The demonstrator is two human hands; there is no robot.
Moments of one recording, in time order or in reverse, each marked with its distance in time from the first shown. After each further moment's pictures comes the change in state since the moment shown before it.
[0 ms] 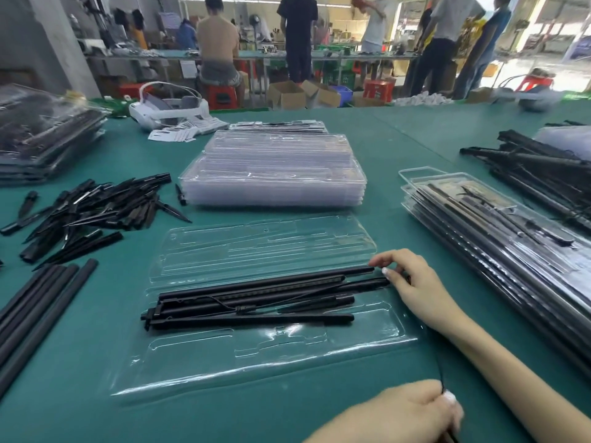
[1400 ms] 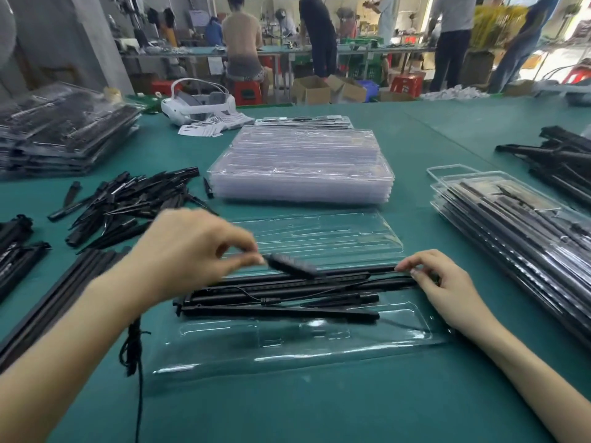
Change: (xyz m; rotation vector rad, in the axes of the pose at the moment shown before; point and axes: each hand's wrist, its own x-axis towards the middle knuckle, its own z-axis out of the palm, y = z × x) left_hand -0.079 0.001 -0.150 1.241 0.751 0.208; right_hand 0.000 0.006 0.003 0.052 0.036 0.019
